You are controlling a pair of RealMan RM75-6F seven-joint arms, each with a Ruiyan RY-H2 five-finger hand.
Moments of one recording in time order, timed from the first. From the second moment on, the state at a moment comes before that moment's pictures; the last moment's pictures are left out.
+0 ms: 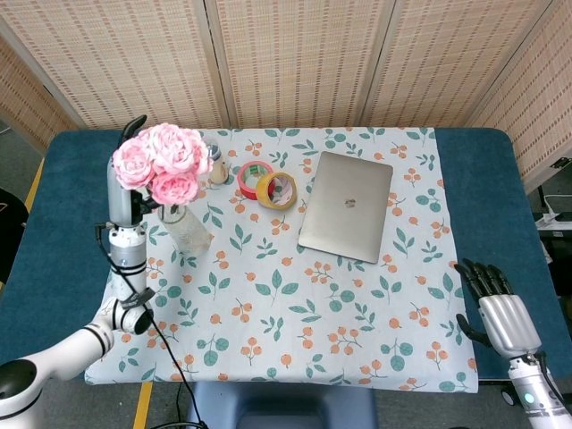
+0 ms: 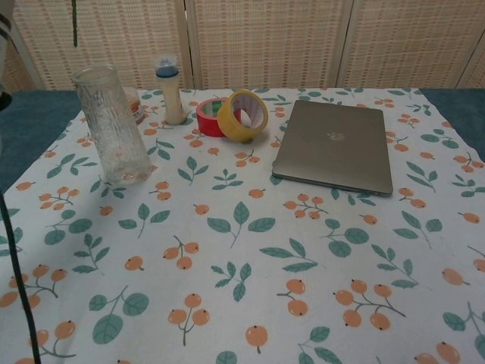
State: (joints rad) left arm -0.89 -1.76 -0.57 -0.87 1.48 1.57 -0.72; right arm 0.12 -1.10 0.00 -1.67 -1.52 1.36 -0.06
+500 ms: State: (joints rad) left arm -1.03 -1.89 -0.55 -0.51 1.39 1.45 -0.80; right arm 0.13 -1.10 0.01 -1.65 -1.49 1.35 -0.04
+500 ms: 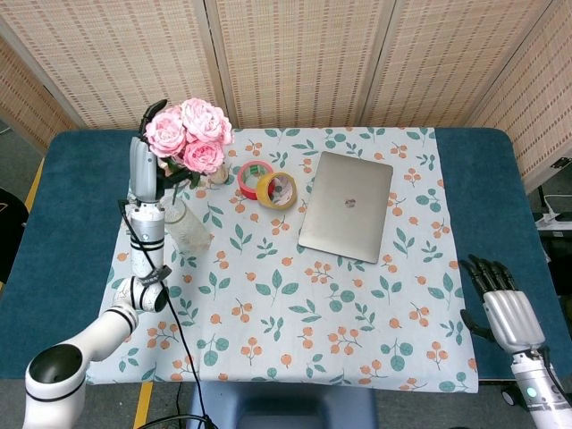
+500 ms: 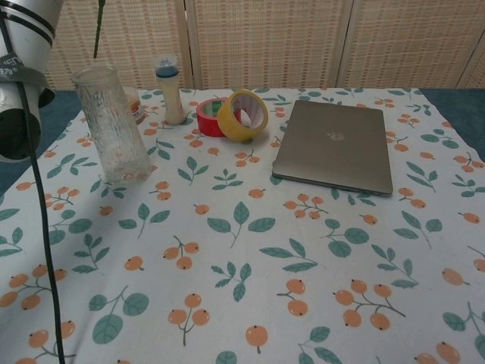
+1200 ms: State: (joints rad) left arm -1.03 -1.98 -0.47 -0.32 1.32 1.38 -0.88; right arm 0.11 -1.09 0.01 -1.66 -1.53 1.39 -0.03
